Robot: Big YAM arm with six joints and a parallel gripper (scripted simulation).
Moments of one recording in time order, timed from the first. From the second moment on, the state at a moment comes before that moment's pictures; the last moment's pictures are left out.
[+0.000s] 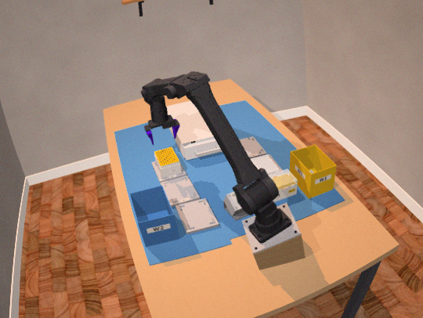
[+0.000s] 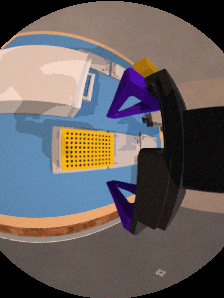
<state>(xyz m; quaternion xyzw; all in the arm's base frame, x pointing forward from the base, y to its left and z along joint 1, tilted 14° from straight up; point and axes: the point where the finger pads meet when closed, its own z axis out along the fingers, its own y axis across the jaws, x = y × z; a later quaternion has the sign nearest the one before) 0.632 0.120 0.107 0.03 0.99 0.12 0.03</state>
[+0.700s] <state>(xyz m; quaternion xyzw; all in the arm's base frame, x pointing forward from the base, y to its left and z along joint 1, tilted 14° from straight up) 0.634 0.126 0.082 0.03 0.99 0.12 0.03</state>
